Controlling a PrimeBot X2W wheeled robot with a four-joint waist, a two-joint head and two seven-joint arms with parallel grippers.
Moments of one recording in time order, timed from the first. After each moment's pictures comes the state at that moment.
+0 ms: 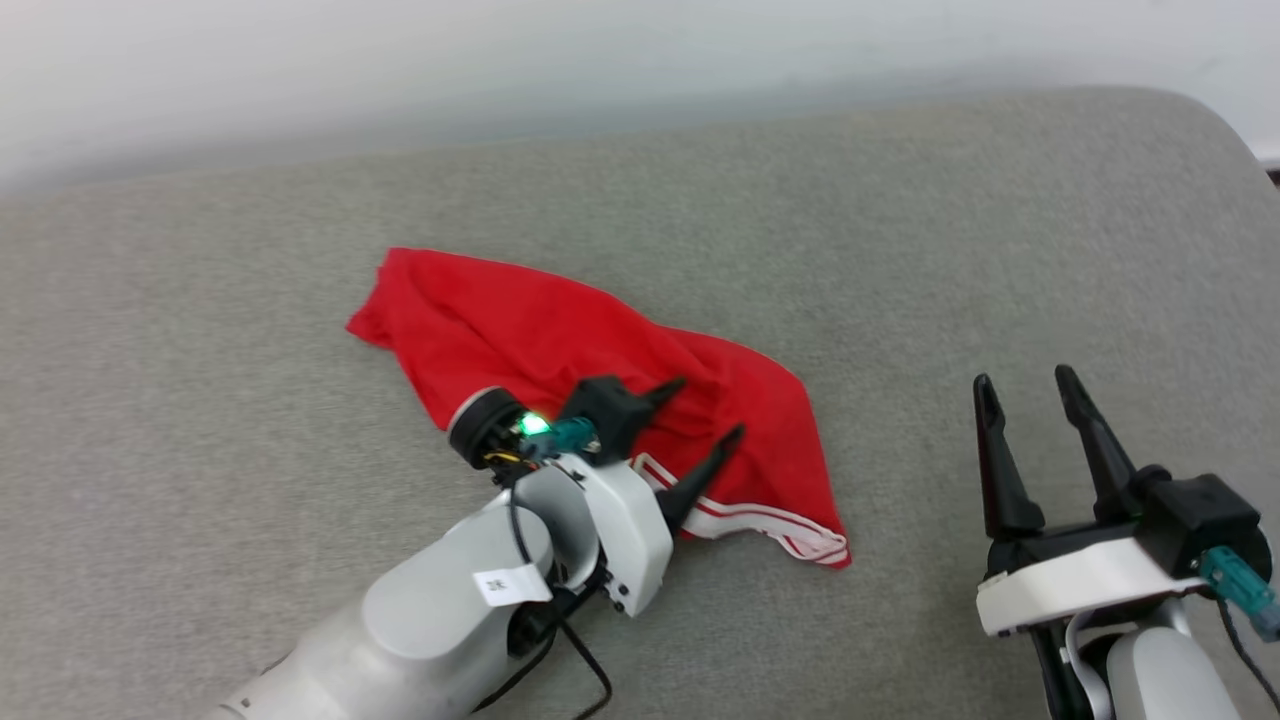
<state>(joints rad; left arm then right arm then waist) -0.75 0.29 -1.10 0.50 -0.75 -0.04 -0.17 -0.15 -0.05 0.00 0.15 0.13 0.13 -0.26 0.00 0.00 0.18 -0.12</state>
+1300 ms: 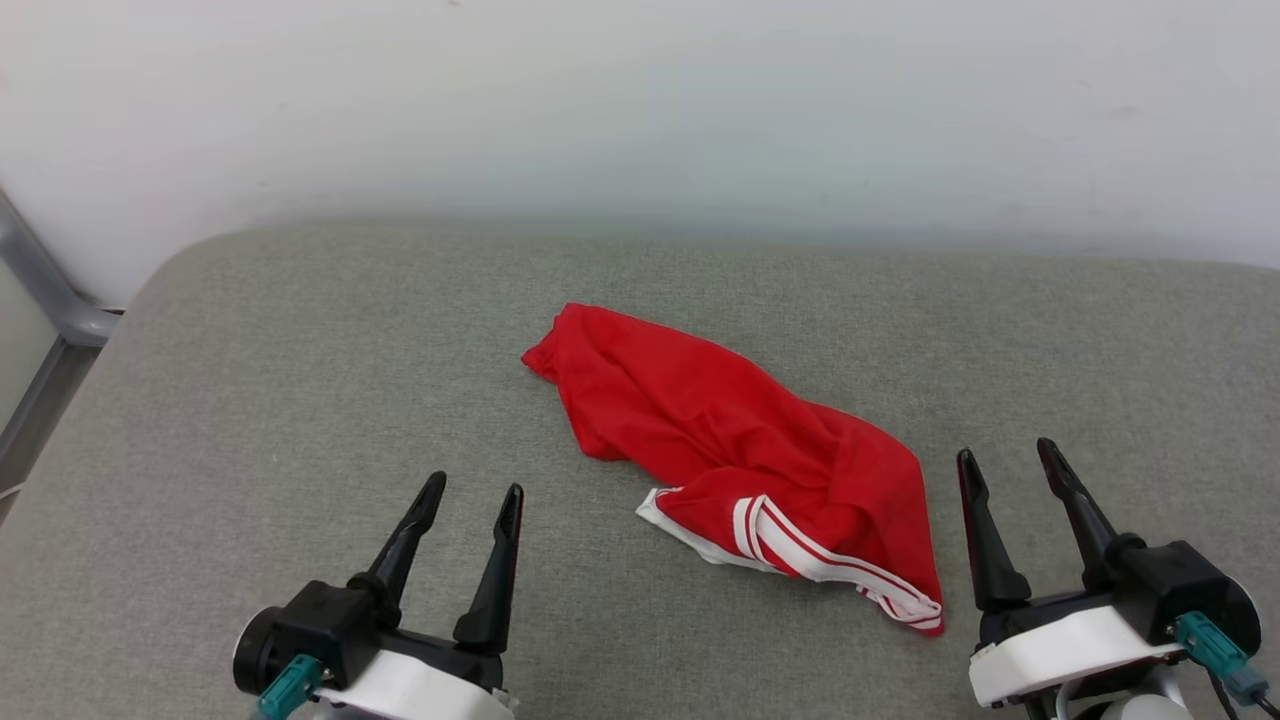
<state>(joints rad) 0.01 0.19 -0.26 0.00 -0.33 -0.06 -0.26 -0.04 -0.05 0.01 0.12 0.09 0.13 -0.26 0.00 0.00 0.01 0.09</state>
